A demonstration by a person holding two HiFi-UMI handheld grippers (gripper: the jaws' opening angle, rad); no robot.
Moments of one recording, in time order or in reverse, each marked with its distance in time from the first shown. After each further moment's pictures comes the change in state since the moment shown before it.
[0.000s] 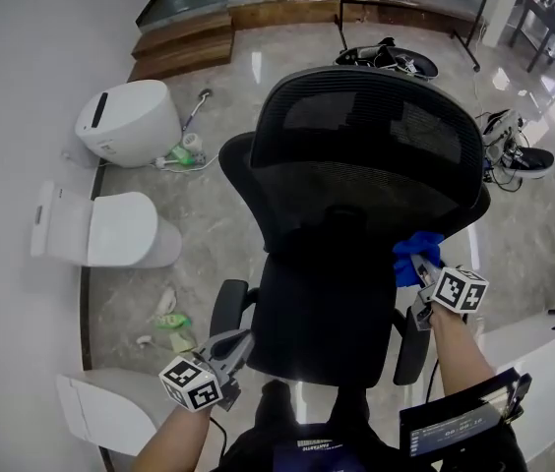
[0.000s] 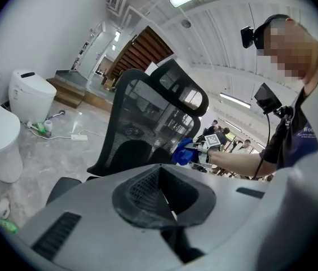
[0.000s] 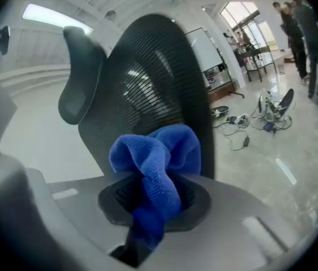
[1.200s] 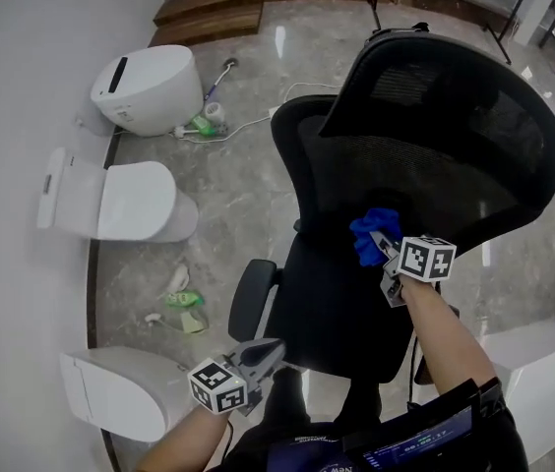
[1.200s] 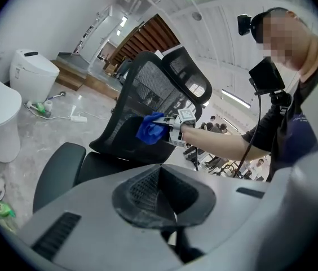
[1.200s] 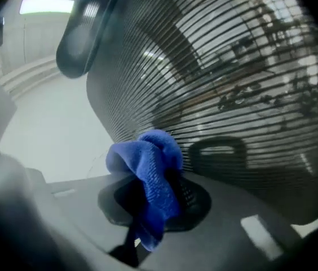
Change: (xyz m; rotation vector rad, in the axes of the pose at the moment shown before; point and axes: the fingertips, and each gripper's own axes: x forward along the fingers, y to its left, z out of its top) left arm -0.018 0.034 -0.076 -0.095 0.104 -0.058; right arm 0.163 0.132 -0.085 -0.032 0.191 0.189
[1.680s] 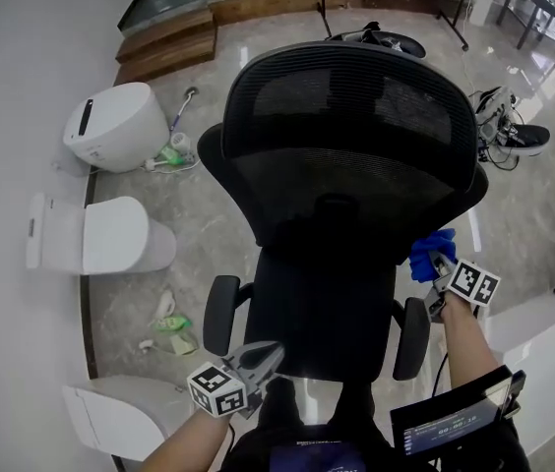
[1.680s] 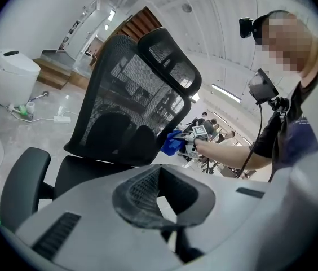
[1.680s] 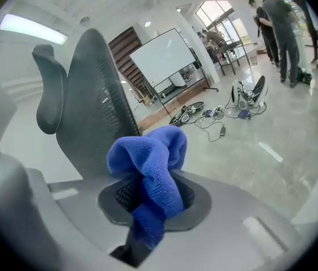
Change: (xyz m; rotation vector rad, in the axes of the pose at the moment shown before) left arm 0.073 -0.077 0.010 0.065 0.044 -0.084; right arm -0.239 -0.183 0.015 0.224 -0.239 -0.315
